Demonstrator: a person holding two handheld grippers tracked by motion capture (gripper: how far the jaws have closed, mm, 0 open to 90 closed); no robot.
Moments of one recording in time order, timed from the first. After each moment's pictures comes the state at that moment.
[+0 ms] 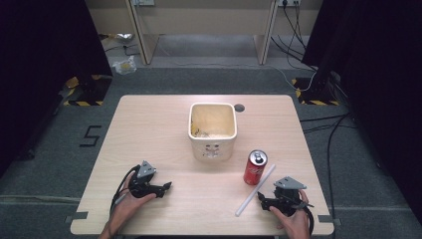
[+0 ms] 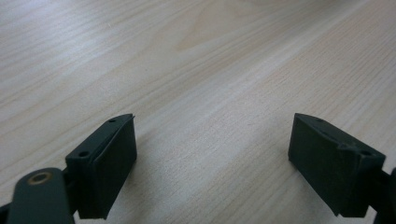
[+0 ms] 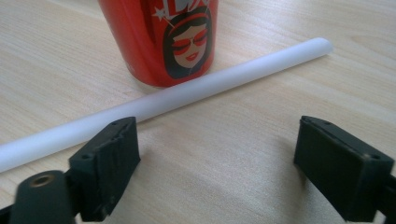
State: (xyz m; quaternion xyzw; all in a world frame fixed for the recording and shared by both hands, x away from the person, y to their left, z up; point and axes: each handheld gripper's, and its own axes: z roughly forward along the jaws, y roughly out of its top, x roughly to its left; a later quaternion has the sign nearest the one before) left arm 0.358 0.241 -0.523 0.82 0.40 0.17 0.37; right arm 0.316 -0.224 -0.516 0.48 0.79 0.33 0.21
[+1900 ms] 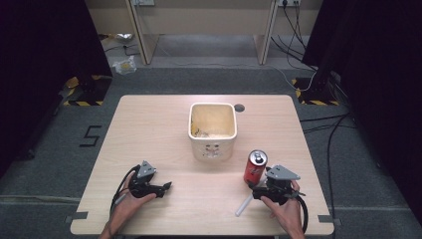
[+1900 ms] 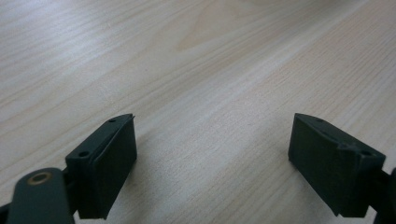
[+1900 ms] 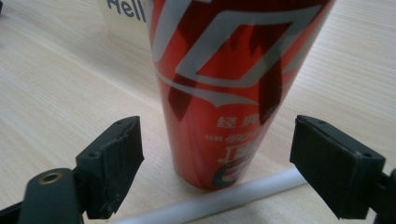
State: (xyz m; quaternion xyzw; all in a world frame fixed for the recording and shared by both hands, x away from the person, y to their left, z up) left arm 0.358 0.241 -0.523 0.82 0.40 0.17 0.37; right arm 0.336 -0.196 -0.485 0.41 0.79 0.40 0.23
